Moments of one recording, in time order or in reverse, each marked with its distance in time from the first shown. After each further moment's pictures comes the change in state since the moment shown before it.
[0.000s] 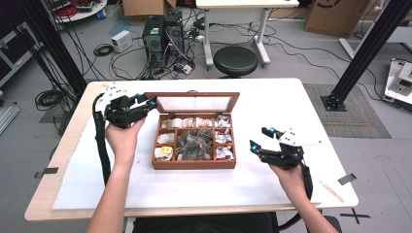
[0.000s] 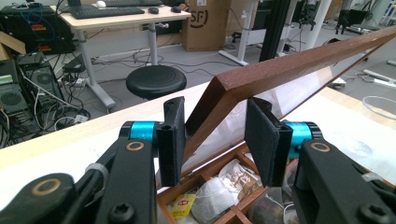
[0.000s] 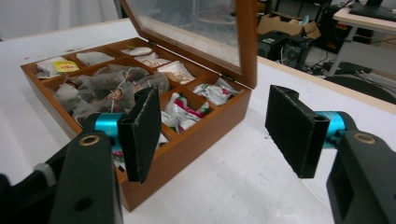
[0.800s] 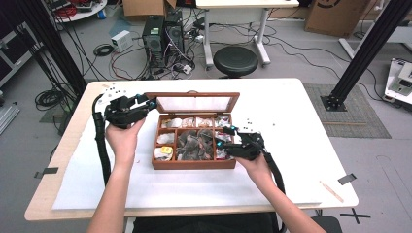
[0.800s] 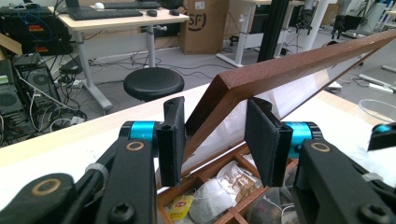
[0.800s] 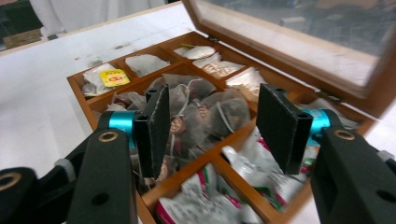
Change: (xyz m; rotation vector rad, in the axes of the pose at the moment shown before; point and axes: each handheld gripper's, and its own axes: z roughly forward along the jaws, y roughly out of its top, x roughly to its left) left arm 0.001 -0.002 -0.001 -0.010 -0.010 -0.010; right arm 0.041 0.027 0.084 0.100 0.197 0.035
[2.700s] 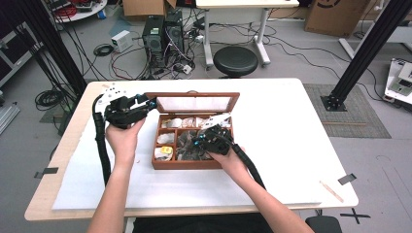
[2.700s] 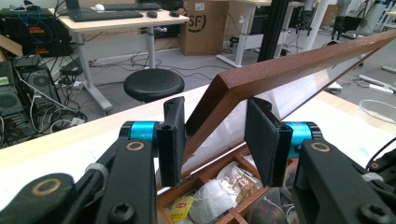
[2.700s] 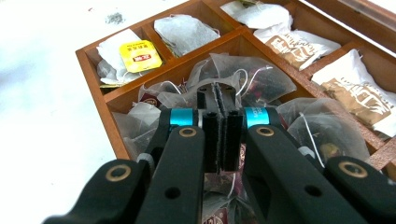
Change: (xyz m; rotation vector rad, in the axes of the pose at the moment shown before) left arm 0.000 -0.001 0.000 -0.008 0.001 0.003; right arm 0.029 0.029 0.073 0.267 0.105 -0.031
